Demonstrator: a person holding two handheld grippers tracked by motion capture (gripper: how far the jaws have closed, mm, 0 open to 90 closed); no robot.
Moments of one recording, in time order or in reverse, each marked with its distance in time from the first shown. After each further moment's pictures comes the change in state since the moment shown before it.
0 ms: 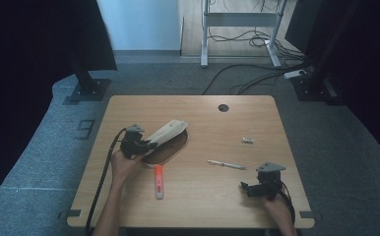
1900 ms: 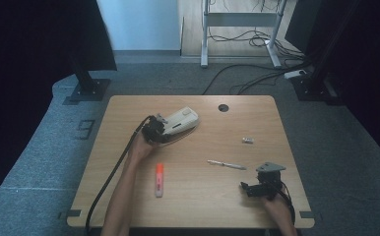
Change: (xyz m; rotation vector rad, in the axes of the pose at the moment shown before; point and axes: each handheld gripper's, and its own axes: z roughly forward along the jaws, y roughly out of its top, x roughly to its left) left arm 0.014 0.050 0.083 0.164 0.157 0.225; right arm 0.000 0.000 0.000 0.000 0.000 -0.001
